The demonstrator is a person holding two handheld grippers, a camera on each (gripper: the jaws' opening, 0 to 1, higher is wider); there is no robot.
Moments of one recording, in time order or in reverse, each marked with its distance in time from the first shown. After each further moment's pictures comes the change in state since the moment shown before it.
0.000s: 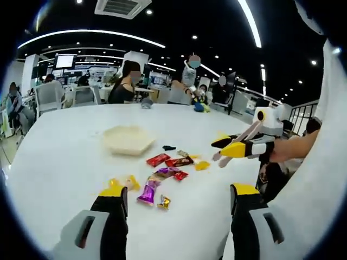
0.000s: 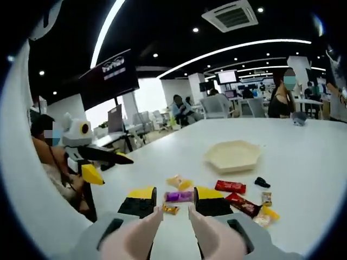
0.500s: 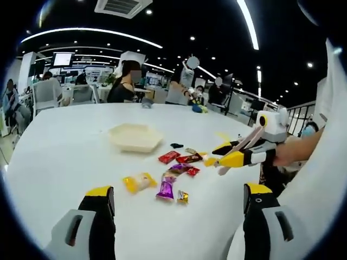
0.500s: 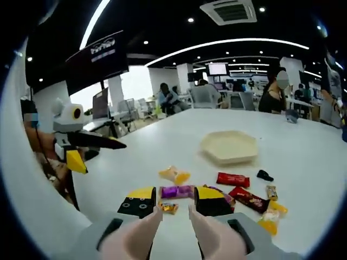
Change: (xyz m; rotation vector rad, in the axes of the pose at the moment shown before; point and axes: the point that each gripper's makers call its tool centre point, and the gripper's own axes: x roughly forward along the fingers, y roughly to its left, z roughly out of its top) left arm -0.006 0.046 -0.006 -0.008 -0.019 -0.058; right arm 0.040 0.007 -0.022 -0.055 0.097 -0.144
